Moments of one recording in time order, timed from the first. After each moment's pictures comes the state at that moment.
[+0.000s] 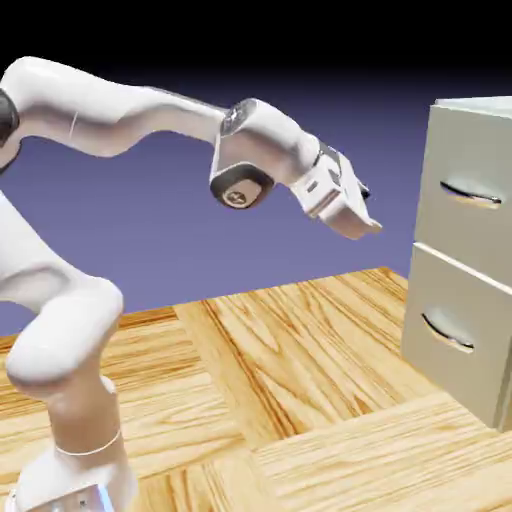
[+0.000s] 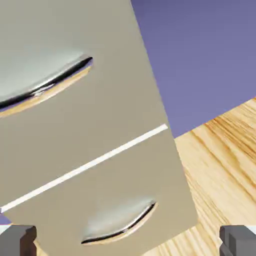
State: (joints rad) arm -0.59 -0.61 0.53 -2.52 0.97 2.90 0.55
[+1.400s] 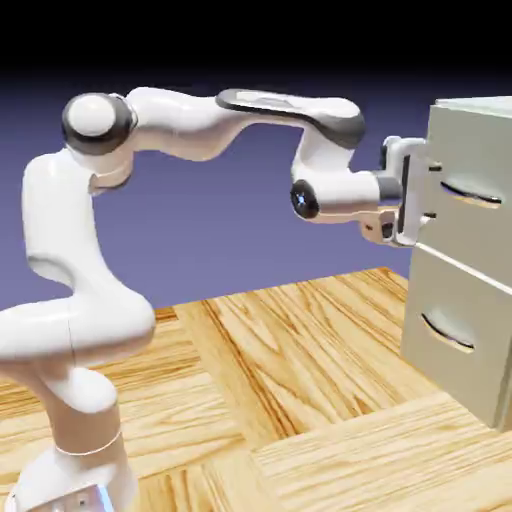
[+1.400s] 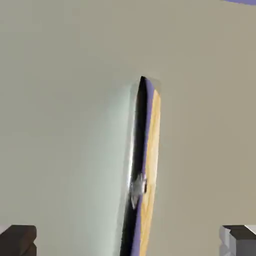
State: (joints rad) arm -1.71 -0.68 1.53 -1.97 2.79 2.63 0.18
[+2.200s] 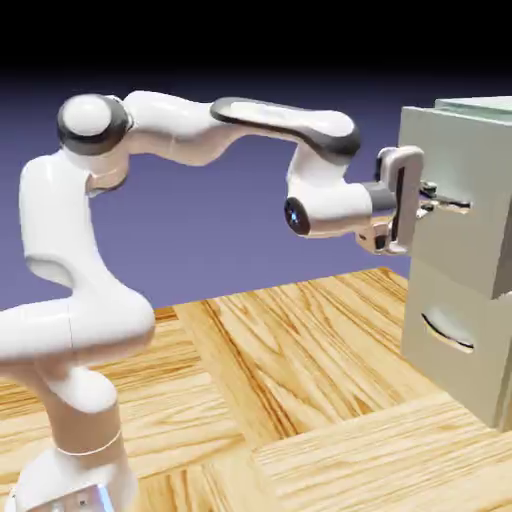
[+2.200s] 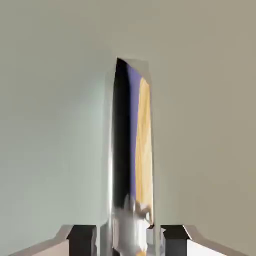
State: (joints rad) arm -1.49 -0.71 1.34 -2.17 2.83 2.58 0.18
